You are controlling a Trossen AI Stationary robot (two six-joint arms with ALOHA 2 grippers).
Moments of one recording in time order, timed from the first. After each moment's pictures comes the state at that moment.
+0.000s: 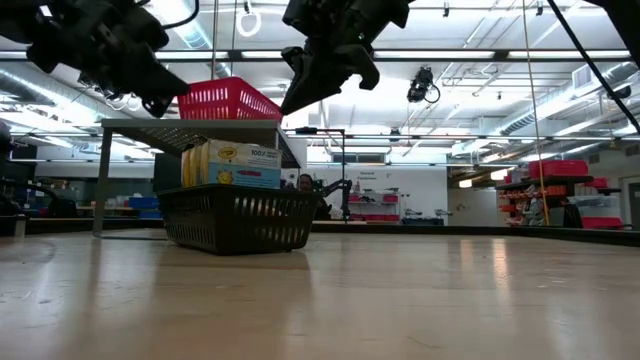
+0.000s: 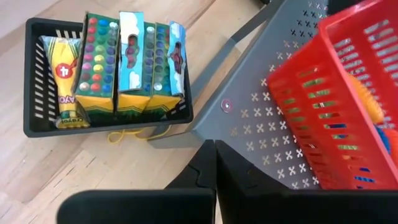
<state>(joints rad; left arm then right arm) 0.52 0.51 0.41 -0.25 0.48 0.05 -0.11 1.94 1.70 -0.65 -0.13 -0.83</state>
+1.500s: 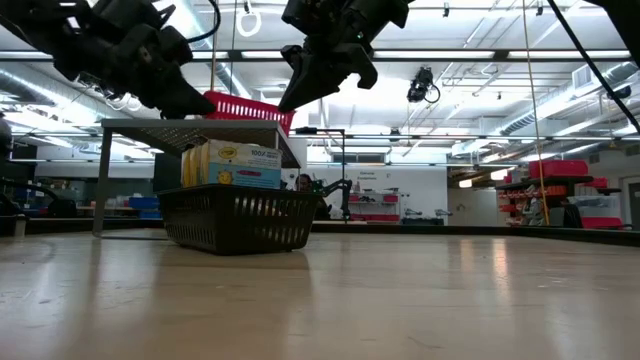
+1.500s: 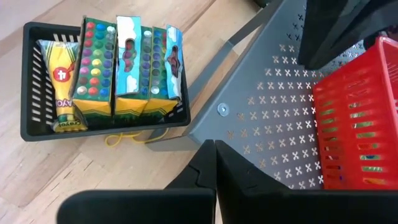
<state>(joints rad) 0.44 0.72 0.41 -0.06 0.32 -0.01 -0.11 1.94 1.70 -0.63 -0.13 -0.82</state>
